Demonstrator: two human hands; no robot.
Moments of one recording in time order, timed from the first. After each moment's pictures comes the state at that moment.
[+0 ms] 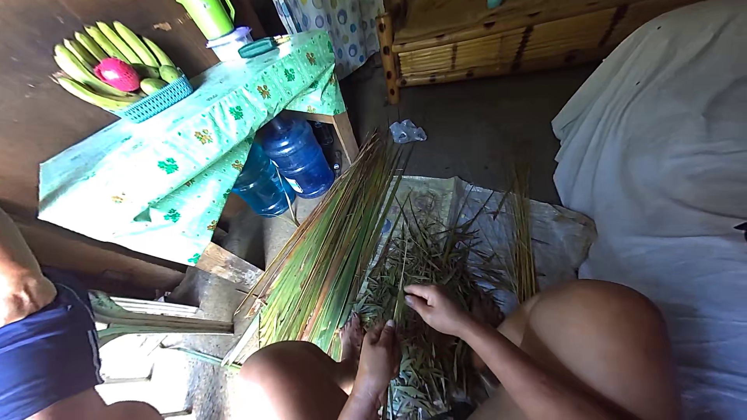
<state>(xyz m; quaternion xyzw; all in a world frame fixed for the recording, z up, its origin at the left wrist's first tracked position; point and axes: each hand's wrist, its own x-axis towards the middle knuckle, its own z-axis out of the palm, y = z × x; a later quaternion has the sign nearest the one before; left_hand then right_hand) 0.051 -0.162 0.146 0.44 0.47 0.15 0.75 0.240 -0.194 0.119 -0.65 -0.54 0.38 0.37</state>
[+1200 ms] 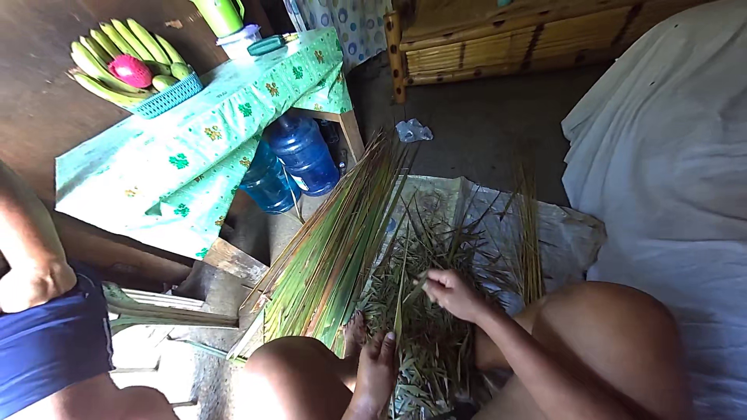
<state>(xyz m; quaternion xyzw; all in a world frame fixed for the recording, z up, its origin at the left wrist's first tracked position) 0.023 -0.172 0.134 0.53 0.47 0.17 0.68 0.259 -0.192 0.129 -0.66 -0.48 0.43 0.39</state>
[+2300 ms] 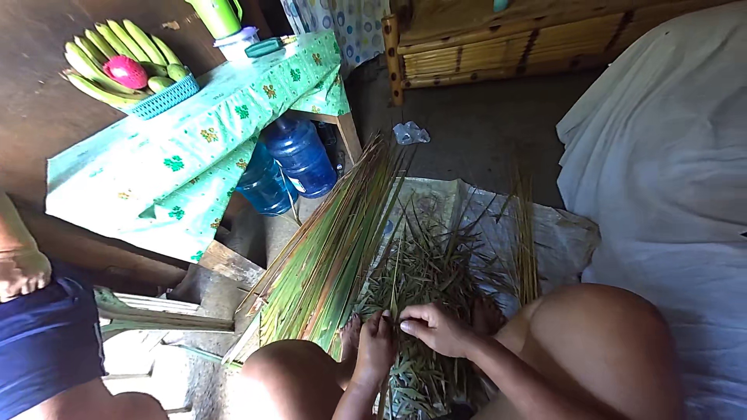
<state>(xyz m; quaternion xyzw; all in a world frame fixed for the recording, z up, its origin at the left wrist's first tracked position) 0.054 -0.145 0.139 0.55 0.47 0.17 0.67 0.223 -0.210 0.127 -0.57 -0.59 0.44 0.37</state>
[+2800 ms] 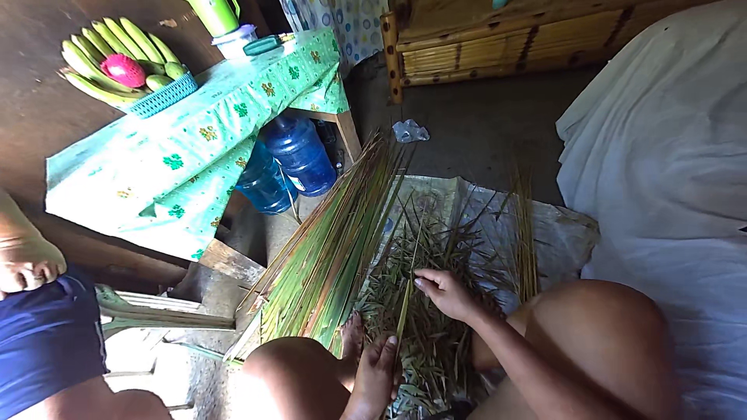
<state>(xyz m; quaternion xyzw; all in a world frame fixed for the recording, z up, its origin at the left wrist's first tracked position) 0.024 -0.175 0.155 0.48 0.44 0.12 0.75 0.254 -0.191 0.120 -0.68 -0.49 0.36 0.41</state>
